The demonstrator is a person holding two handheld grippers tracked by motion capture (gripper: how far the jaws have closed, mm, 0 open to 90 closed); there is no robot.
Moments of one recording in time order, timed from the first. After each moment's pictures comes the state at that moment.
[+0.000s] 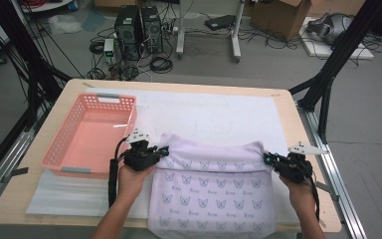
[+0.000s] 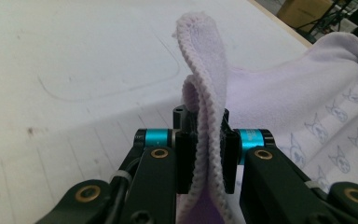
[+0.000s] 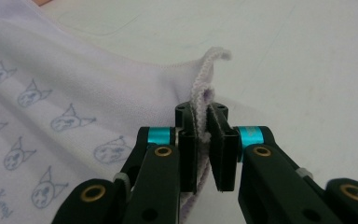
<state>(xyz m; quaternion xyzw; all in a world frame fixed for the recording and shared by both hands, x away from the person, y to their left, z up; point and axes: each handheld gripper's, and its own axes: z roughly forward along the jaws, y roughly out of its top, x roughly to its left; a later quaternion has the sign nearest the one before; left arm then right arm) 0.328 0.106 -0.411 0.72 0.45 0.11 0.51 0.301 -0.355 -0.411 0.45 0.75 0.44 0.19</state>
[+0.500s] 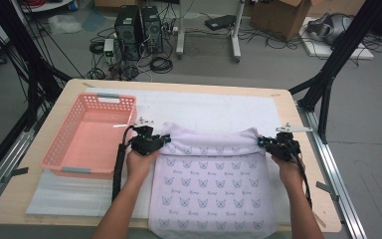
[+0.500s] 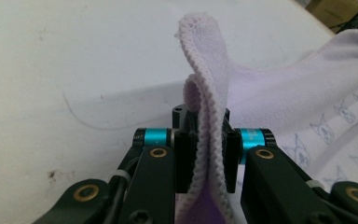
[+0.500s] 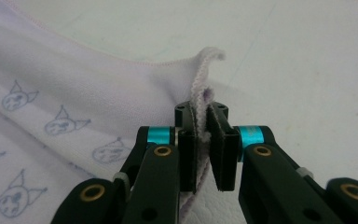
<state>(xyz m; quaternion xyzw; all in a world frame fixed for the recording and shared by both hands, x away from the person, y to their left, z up) 0.374 0.101 -0.439 0.72 0.49 0.10 0.48 0.366 -0.347 -0.425 0.47 0.77 0.39 0.20</state>
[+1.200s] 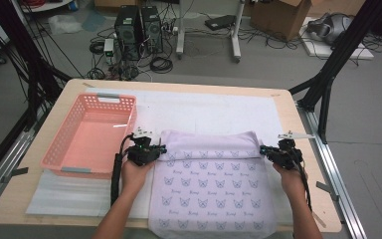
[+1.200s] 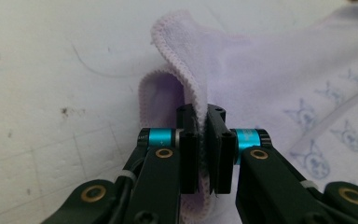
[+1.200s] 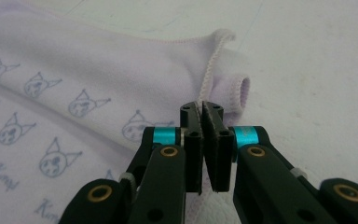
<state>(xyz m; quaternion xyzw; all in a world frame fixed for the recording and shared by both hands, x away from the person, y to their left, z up) 0.344 0.109 -0.440 0.73 0.49 0.12 0.46 0.340 -0.350 -0.426 0.50 0.76 0.39 0.17</state>
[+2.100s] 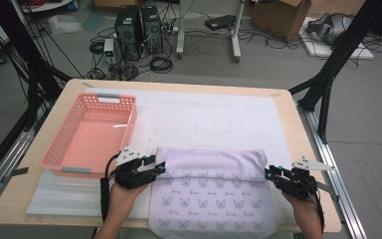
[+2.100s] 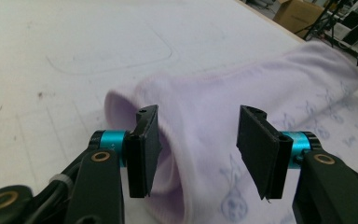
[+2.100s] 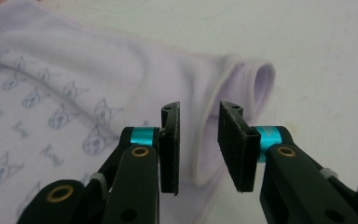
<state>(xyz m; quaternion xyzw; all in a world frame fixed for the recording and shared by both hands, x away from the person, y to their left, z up) 0.284 0.120 -0.424 0.72 0.43 0.13 0.52 0.257 -0.355 -0.417 0.46 0.75 0.44 0.17</state>
